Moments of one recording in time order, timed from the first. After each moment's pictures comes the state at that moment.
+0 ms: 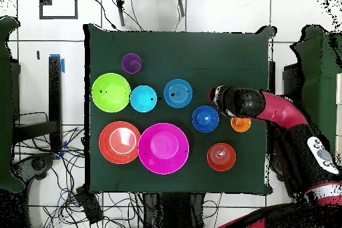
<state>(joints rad) -0.87 -0.40 0.49 1.47 -0.46 0.60 1.63</state>
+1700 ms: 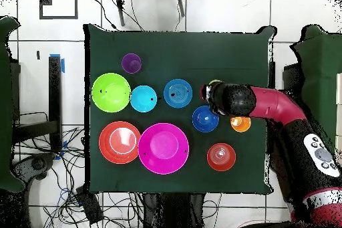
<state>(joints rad) -0.80 -0.55 0.50 1.55 -0.47 0.60 1.63</state>
